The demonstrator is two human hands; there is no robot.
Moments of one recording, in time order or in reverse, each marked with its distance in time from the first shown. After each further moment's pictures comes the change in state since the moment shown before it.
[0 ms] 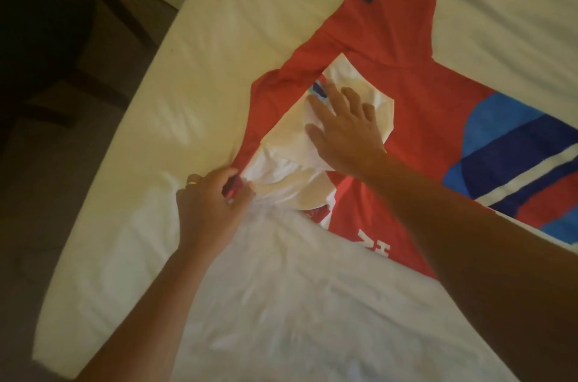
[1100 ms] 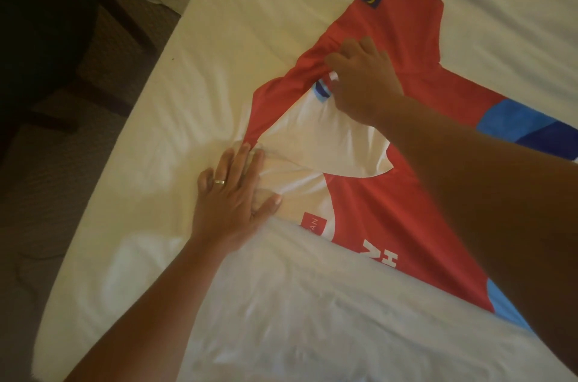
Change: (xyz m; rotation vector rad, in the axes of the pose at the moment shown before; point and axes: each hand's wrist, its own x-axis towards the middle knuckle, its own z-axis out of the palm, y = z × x) left_hand 0.028 -0.018 0.036 0.549 -0.160 0.343; right_hand 0.071 0.028 -0.047 -0.096 0.208 -0.121
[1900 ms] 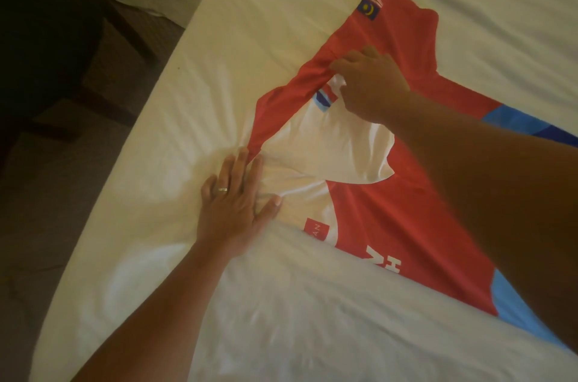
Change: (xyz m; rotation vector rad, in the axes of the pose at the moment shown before) left_hand 0.001 -0.004 0.014 -0.085 0.012 -0.053; right_hand 0.005 0.006 -0.013 -0.035 -0.079 -0.015
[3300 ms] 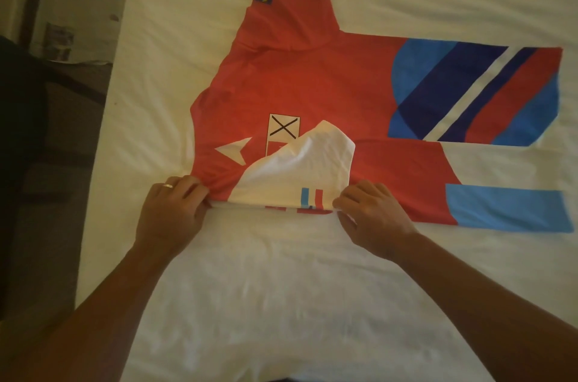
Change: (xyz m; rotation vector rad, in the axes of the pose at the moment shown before) left_hand -0.001 -0.031 -0.058 0.176 0.230 0.579; right_hand -0.297 -0.042 0.075 0.350 0.023 0.135
